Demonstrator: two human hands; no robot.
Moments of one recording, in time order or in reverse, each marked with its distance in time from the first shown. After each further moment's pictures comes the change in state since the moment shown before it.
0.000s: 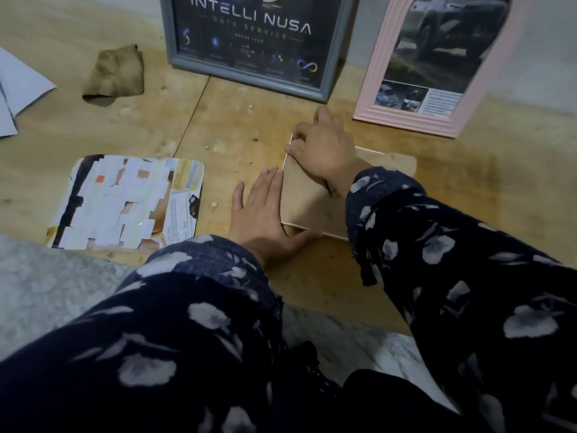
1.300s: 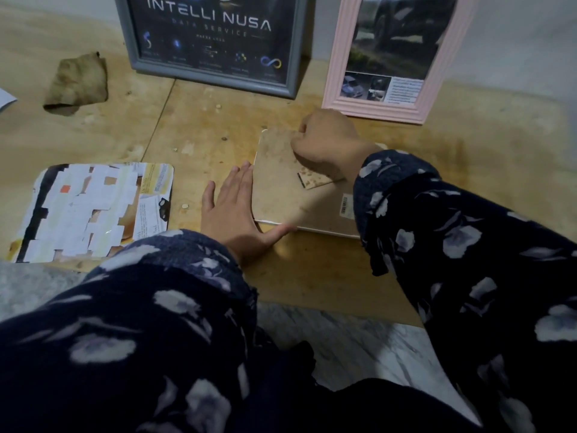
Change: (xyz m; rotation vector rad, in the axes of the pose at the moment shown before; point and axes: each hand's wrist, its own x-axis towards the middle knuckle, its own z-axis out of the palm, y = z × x) left_hand 0.001 -0.002 0.002 0.076 0.012 -0.001; right_hand -0.014 0.037 -0.032 -0.006 -0.081 0.088
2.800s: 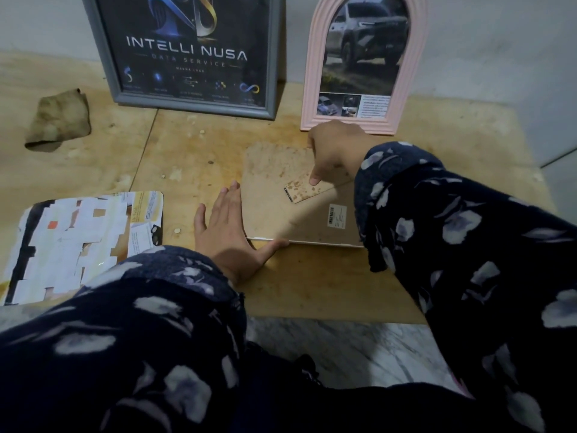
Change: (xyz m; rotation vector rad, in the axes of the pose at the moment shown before) left_hand -0.002 0.001 -0.004 -0.046 0.003 -0.004; right_hand -0.017 0.016 -0.041 -0.147 -0.248 0.116
